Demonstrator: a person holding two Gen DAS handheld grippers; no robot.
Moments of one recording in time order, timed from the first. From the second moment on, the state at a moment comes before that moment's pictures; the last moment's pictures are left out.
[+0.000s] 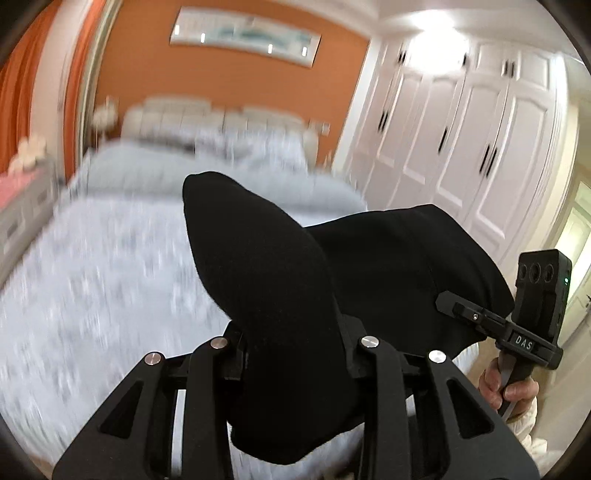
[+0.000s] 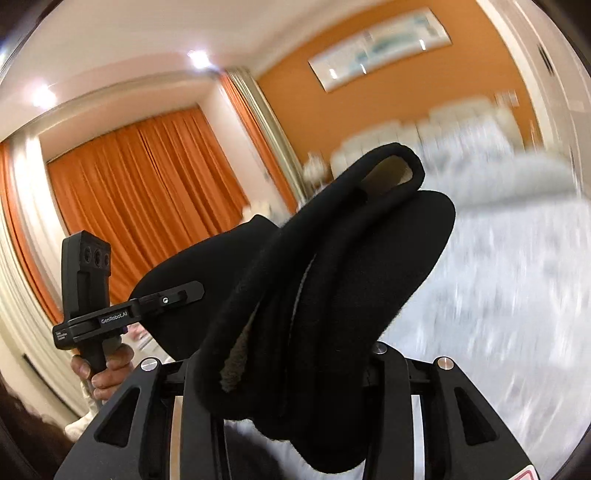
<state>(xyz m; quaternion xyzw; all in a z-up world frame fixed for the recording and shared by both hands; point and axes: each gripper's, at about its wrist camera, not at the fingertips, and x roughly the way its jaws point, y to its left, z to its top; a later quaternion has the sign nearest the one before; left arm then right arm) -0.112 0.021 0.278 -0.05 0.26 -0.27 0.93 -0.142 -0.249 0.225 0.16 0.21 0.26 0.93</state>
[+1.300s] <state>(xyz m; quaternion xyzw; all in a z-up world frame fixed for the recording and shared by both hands) 0.326 -0.020 -0.094 -0.03 0.40 -0.09 0.91 0.306 -0.336 -0.134 0.26 0.42 0.12 0.86</state>
